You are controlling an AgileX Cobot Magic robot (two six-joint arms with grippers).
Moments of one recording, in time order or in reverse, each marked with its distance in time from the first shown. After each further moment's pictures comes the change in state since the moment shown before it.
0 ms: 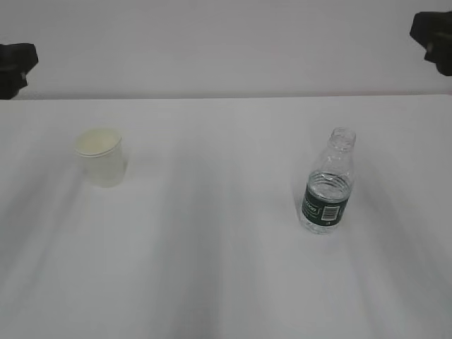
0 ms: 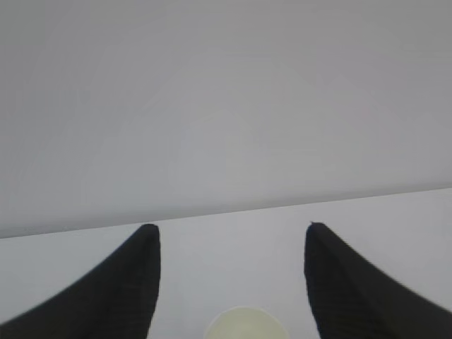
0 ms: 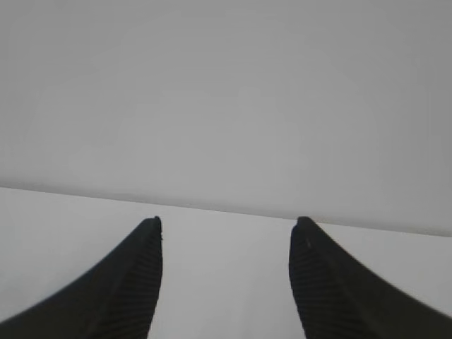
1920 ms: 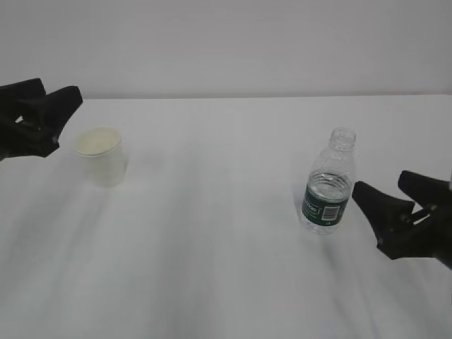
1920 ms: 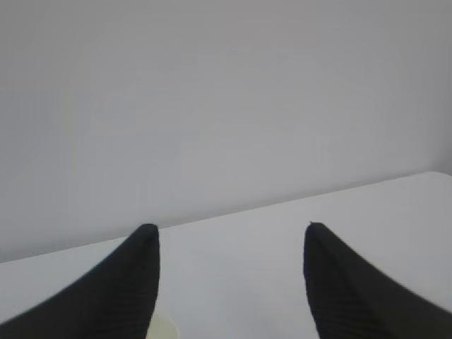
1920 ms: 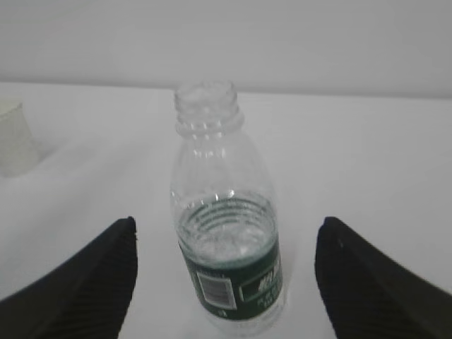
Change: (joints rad) left arm -0.010 0.168 0.211 0.314 -0.549 -0.204; right arm 0.000 0.480 0.536 -0.297 -0.953 0.249
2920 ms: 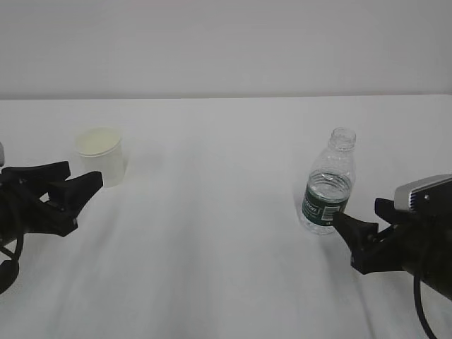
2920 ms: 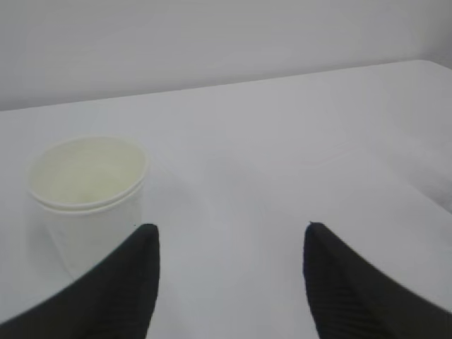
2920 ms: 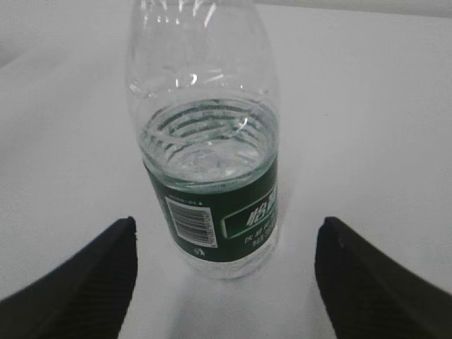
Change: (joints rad) left arm 0.000 0.232 0.132 0.040 -0.125 0.033; right arm 0.000 0.279 -0.090 -0.002 -0.019 -0.085
